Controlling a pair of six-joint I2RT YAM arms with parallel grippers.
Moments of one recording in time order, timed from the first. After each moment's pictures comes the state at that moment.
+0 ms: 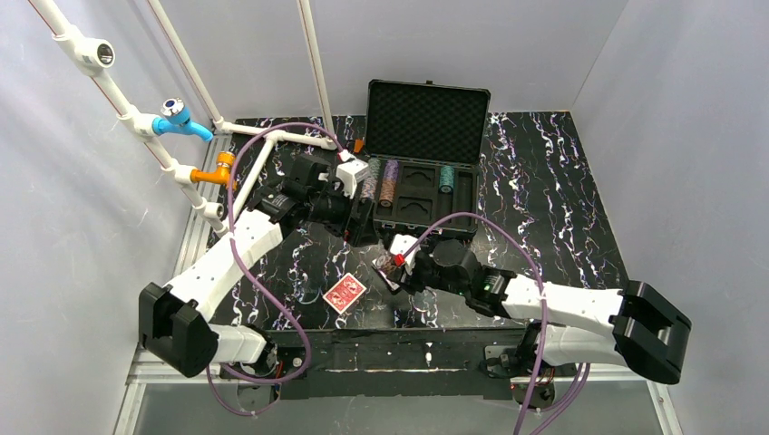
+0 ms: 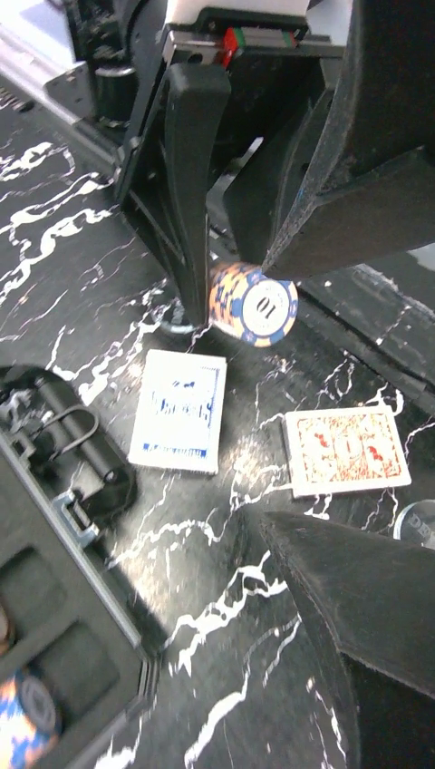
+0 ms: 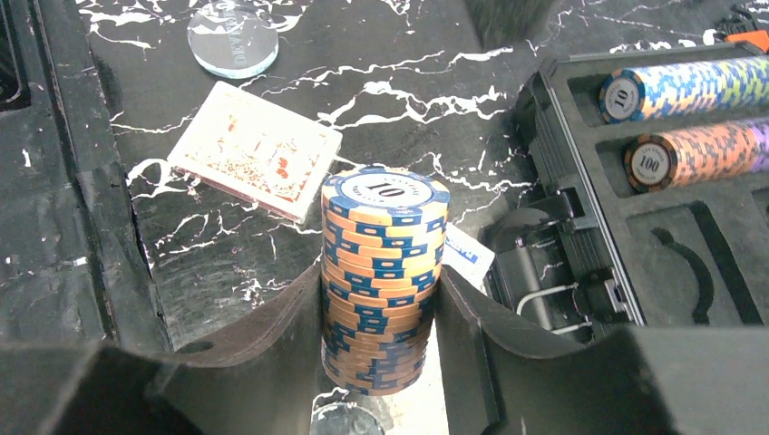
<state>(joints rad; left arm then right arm) -0.51 1.32 1.15 -0.68 0.52 -0.04 1.08 1.16 0.52 0.28 -0.08 -0.23</state>
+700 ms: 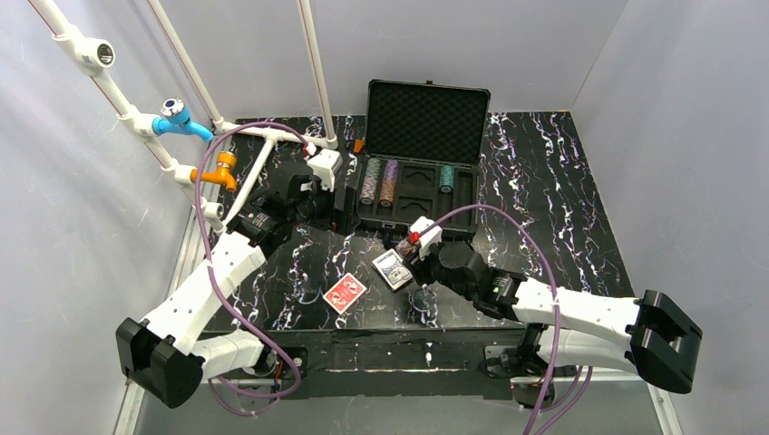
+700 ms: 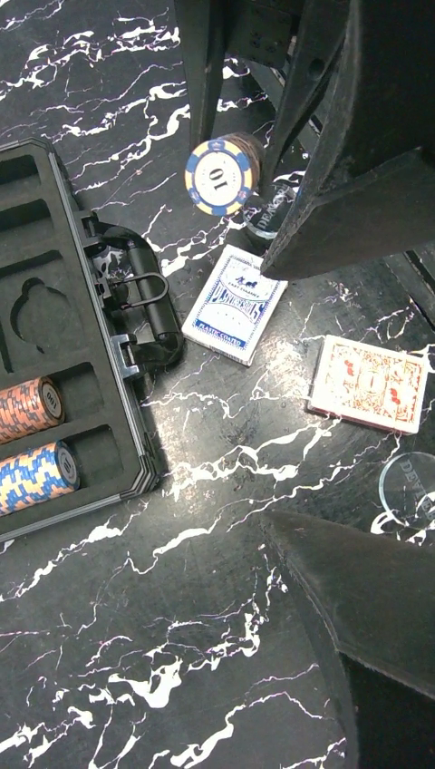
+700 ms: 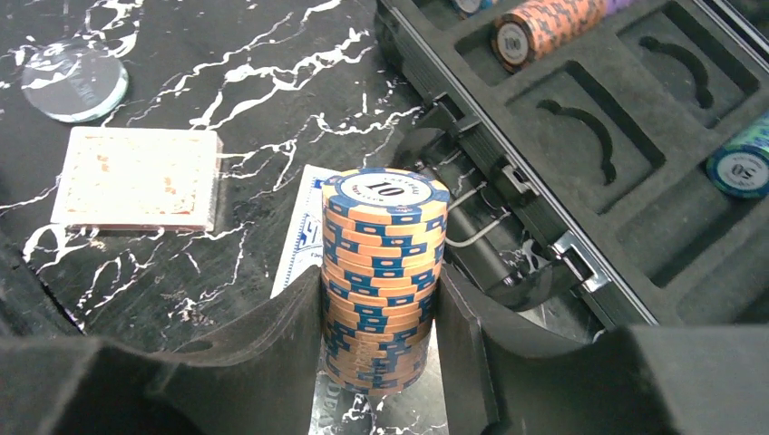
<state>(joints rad) -0.51 1.13 1.07 -0.58 0.11 -0.17 1.08 1.06 0.50 0.19 0.24 -0.01</state>
